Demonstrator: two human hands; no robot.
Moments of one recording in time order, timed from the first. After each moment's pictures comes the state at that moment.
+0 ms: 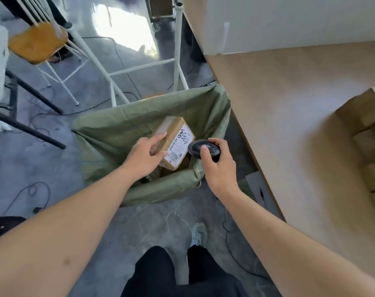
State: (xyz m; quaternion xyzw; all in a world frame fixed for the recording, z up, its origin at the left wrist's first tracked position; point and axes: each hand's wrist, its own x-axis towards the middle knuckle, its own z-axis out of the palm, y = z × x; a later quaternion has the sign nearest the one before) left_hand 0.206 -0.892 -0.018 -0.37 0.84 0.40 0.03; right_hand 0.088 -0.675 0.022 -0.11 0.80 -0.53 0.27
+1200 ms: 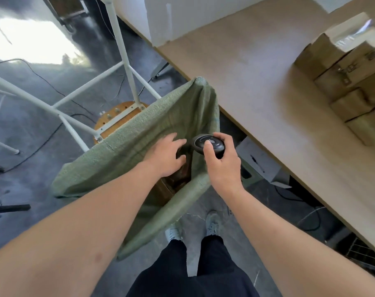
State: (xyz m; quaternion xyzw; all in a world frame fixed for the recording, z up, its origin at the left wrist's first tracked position) left_hand 0.116 -0.931 -0.026 -0.05 0.95 0.23 0.21; right_hand 0.123 -0.743 0.015 0.09 0.83 -0.54 0.13
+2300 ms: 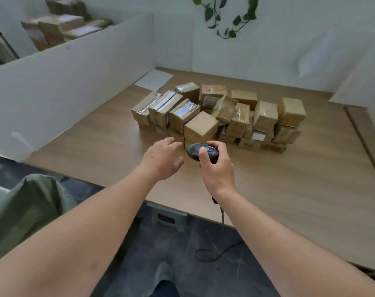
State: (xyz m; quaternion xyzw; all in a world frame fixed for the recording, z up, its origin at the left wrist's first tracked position) left_hand 0.046 -0.460 0.176 0.23 0.96 0.12 0.06; right_hand 0.137 -0.305 0.163 0.20 0.79 -0.56 -0.14
